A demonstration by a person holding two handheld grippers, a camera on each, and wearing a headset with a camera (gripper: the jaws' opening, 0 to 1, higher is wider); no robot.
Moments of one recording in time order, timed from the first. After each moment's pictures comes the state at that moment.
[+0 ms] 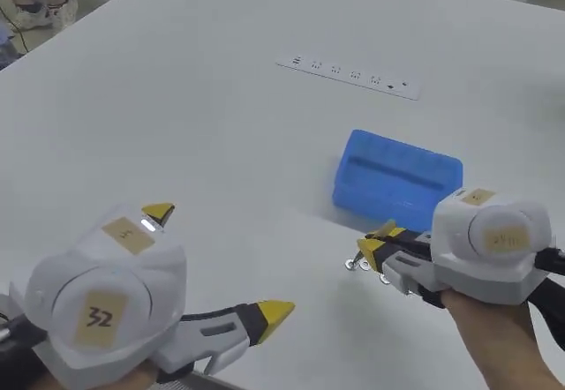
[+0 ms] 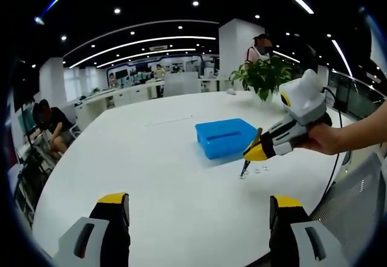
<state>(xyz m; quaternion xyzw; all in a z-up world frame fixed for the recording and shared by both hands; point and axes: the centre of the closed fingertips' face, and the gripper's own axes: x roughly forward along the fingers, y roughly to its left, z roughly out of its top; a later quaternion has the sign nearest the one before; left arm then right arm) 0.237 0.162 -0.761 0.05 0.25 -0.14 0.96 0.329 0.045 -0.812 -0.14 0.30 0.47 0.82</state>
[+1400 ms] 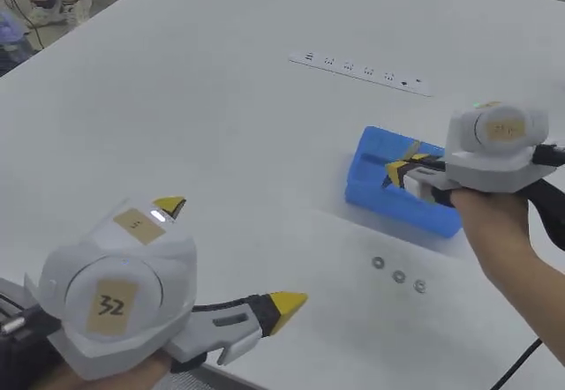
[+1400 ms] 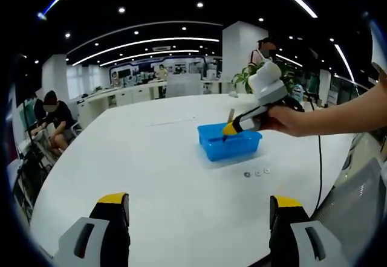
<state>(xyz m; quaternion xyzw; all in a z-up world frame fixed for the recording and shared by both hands) 0.238 0.164 -0.759 0.04 0.24 -0.13 0.96 0.436 0.057 -0.800 -0.15 0.28 0.42 0.85</state>
